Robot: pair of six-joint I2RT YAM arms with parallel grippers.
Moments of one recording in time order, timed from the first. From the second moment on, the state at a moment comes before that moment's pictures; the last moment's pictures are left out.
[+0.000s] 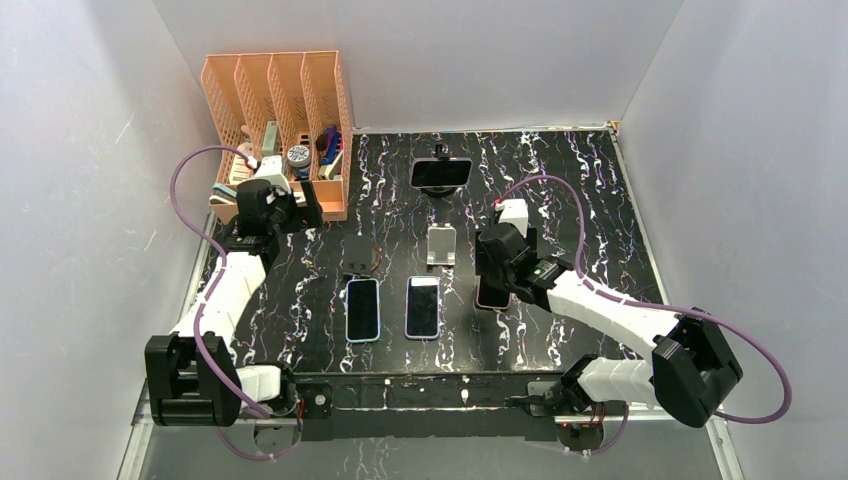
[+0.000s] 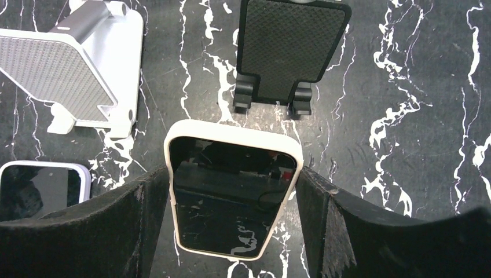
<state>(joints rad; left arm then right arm) -0.02 1.22 0.82 -0.11 0.06 -0.14 0.75 1.21 0.73 -0.30 0.53 0.45</state>
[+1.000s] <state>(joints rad) -0.02 1.25 0.82 -0.09 0.09 -0.15 0.54 1.26 0.78 -0.10 0.44 0.23</state>
